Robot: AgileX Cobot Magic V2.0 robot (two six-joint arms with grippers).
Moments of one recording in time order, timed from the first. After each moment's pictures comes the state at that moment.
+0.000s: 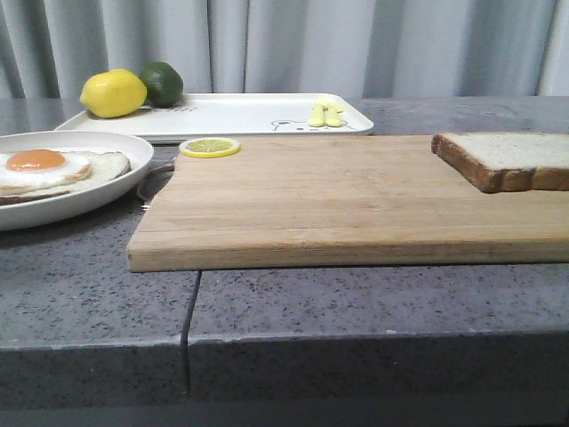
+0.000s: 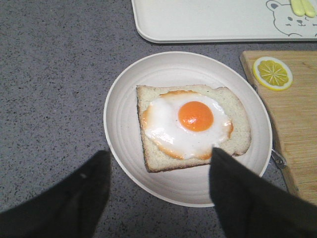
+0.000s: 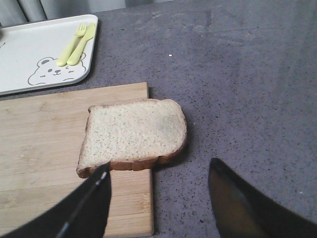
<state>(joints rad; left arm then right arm) 0.03 0.82 -0.85 -0.30 0.81 0.09 0.06 0.53 -0.64 0.04 0.59 0.16</state>
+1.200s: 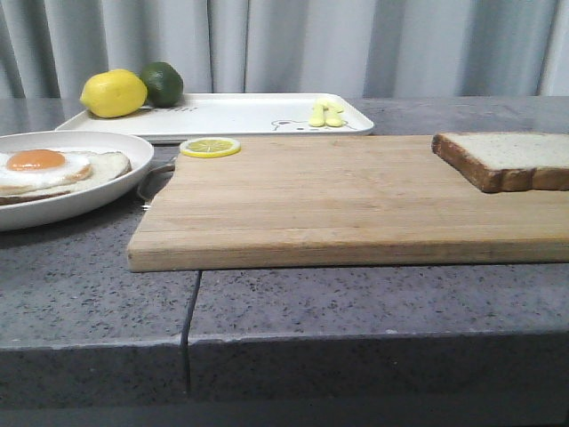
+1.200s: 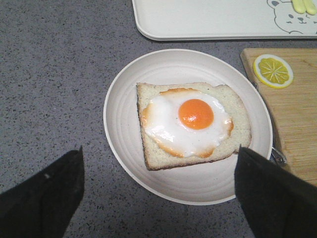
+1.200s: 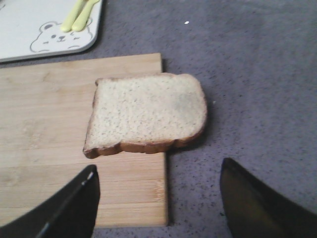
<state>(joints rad) 0.03 0.82 -0.85 -0.30 0.81 0.09 0.03 0.69 -0.64 0.23 0.58 -0.03</state>
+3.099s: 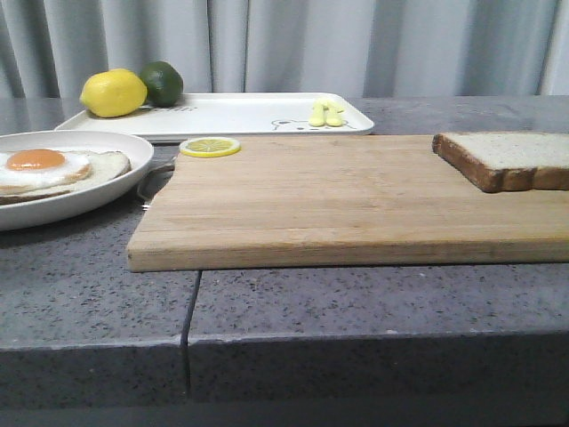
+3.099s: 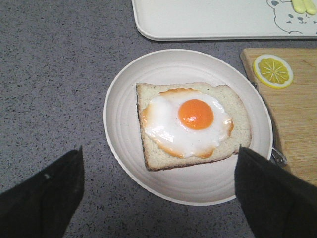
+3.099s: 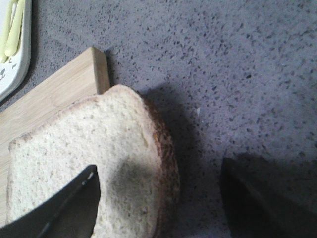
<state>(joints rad) 0.03 0.82 -0.85 -0.30 0.81 0.09 -0.33 1.39 -0.65 1.39 0.53 -1.00</state>
